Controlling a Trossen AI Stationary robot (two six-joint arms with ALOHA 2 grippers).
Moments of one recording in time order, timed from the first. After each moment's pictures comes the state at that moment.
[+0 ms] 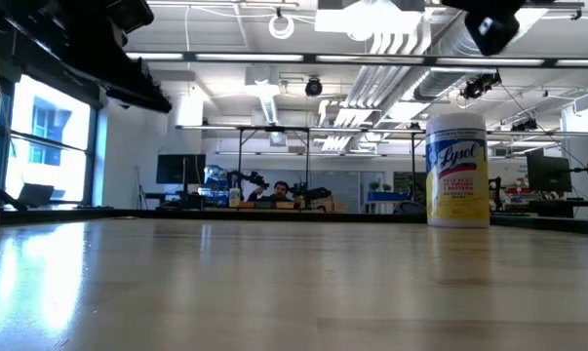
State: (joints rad) left arm -0.31 0.92 0.51 -0.15 -0.28 -0.27; right arm 0.53 0.95 0.59 0.08 0.47 0.41
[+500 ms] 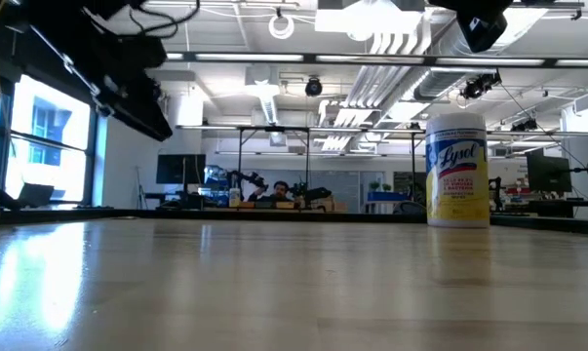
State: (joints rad) left arm 0.03 0.88 0.58 -0.47 -0.45 -0.43; right arm 0.48 0.95 0.59 0.12 0.46 0.31
